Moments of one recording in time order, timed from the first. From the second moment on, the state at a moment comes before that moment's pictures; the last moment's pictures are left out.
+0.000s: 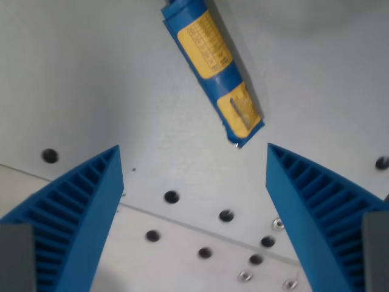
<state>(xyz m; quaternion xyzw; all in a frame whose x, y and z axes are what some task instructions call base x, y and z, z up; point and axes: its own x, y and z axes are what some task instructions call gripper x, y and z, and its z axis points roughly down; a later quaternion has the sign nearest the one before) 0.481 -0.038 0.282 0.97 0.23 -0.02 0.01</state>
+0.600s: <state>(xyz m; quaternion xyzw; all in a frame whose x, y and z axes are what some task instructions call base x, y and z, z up) 0.494 -0.040 0.237 0.95 0.31 -0.03 0.02</state>
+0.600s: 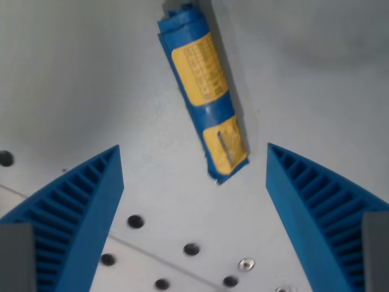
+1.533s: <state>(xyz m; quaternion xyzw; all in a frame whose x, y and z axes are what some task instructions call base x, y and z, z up) 0.502 -0.045 0.179 0.92 0.39 -0.03 0.02</state>
